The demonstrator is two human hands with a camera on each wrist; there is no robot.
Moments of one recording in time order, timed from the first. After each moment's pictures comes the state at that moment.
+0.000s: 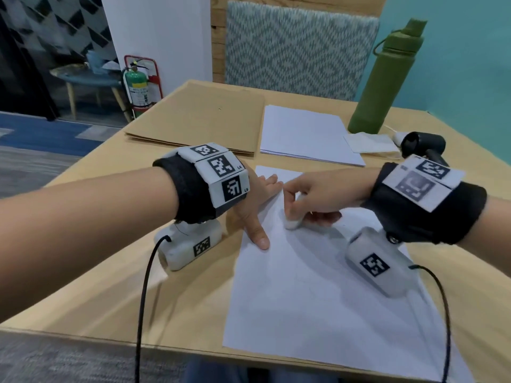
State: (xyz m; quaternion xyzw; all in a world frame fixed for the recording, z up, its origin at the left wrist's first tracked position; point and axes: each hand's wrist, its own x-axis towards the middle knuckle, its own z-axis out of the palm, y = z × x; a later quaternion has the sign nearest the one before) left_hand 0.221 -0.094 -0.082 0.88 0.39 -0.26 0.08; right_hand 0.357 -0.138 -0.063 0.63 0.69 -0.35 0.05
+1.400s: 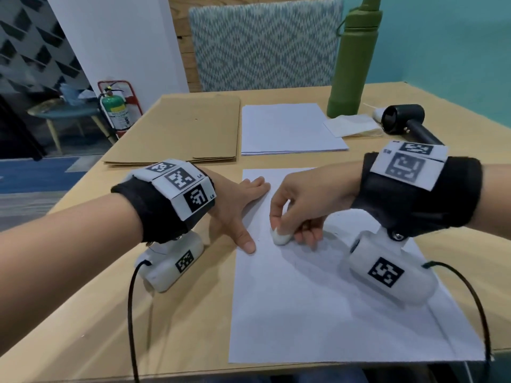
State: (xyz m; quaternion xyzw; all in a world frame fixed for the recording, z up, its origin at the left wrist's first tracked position) left_hand 0.217 -0.090 -0.077 0.86 0.40 -0.29 0.11; right_hand 0.358 -0.150 -0.066 0.61 0.65 -0.44 0.01
